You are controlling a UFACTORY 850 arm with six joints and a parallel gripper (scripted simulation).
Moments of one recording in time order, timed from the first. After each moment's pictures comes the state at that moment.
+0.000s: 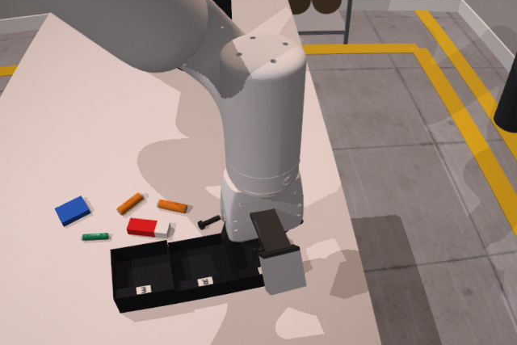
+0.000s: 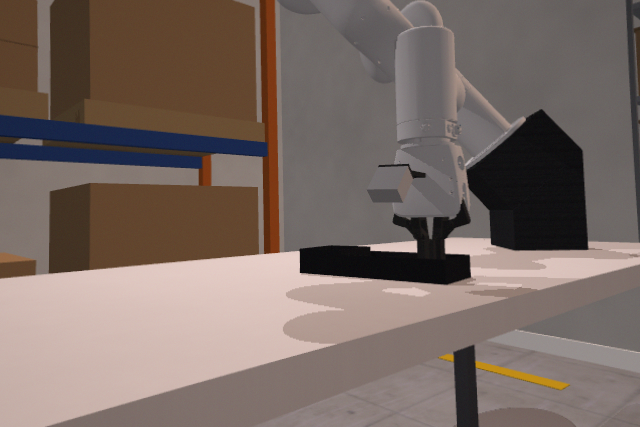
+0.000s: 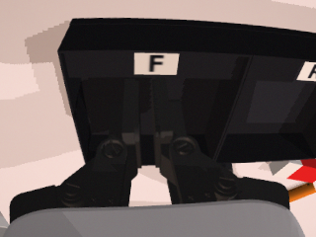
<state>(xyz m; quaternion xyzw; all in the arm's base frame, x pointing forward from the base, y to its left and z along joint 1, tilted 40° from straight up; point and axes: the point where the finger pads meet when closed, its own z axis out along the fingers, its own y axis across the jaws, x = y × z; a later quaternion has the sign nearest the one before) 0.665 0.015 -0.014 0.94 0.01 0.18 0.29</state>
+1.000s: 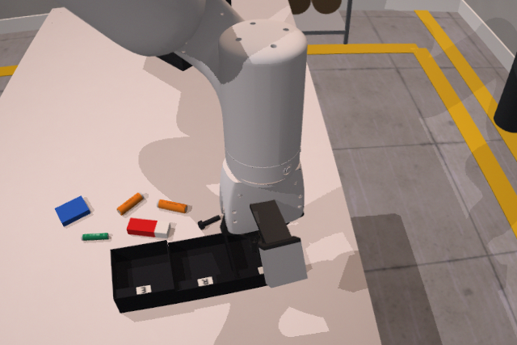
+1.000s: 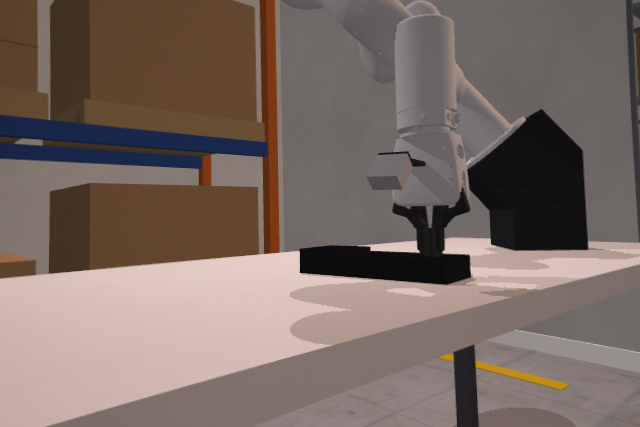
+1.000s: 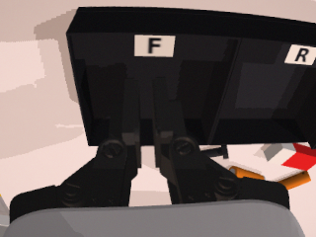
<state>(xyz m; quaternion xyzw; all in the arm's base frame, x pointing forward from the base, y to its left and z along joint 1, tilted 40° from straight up) 0.659 0.024 -0.002 0.94 0.01 0.18 0.29</state>
